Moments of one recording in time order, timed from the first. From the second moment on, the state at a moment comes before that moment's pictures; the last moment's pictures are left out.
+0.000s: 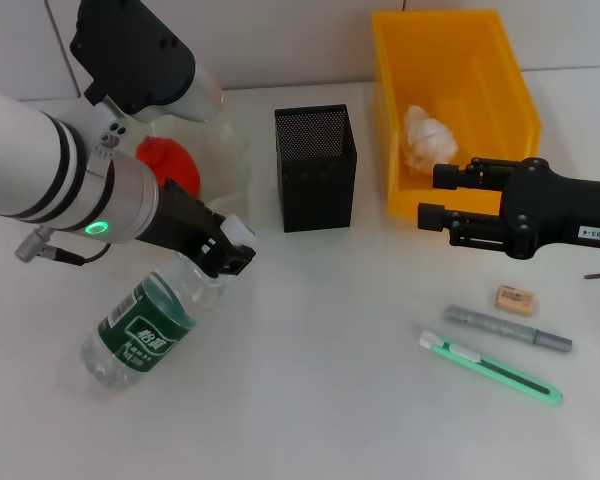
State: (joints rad) left arm -0.59 -2.07 1.64 1.47 2.54 1.33 -2.58; right arm 0.37 2.07 -0.78 -0.89 -1.76 -1.64 1.48
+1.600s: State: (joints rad) left arm -0.53 -2.07 1.59 1.57 2.52 1.35 -2.59; right arm 0.37 2.07 -0.78 -0.89 -1.76 -1.63 1.48
